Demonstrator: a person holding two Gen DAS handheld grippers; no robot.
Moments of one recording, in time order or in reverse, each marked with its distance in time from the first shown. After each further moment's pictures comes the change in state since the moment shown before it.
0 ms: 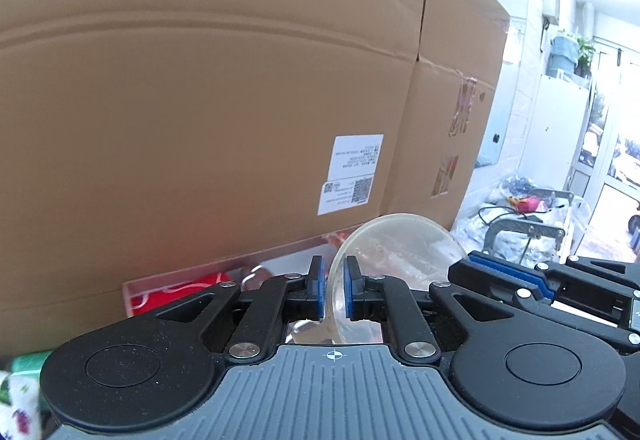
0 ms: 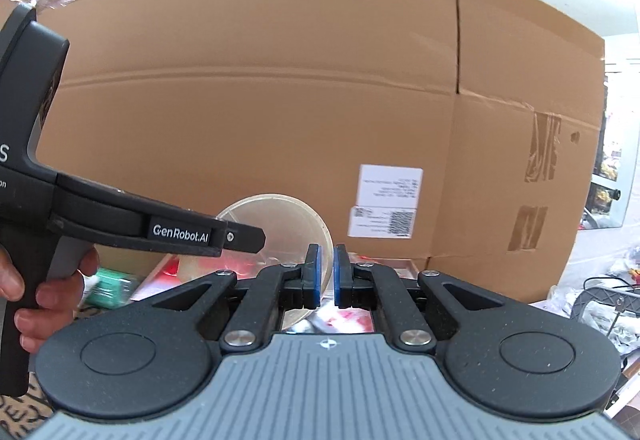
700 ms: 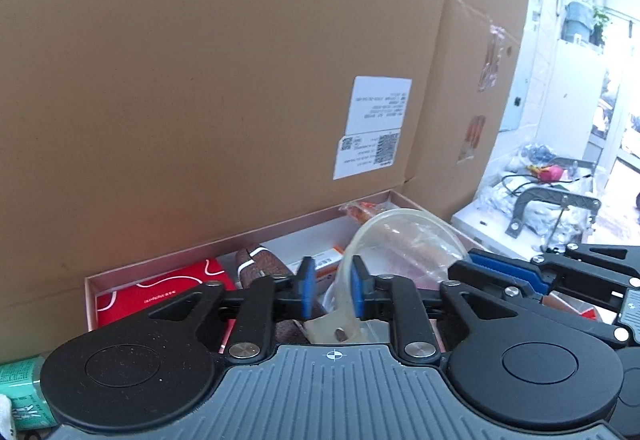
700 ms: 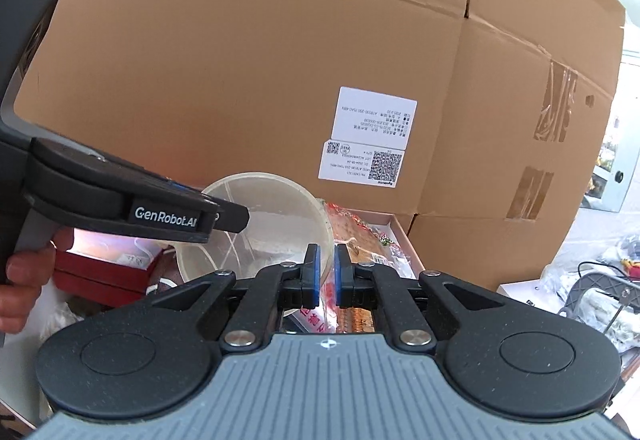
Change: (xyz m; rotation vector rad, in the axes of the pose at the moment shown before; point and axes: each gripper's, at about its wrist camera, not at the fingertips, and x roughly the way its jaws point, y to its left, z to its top) left arm 0.067 0.015 -0.015 0.015 0.090 0.027; right arm 0.064 -0.006 -0.025 -0.072 0.150 -0.062
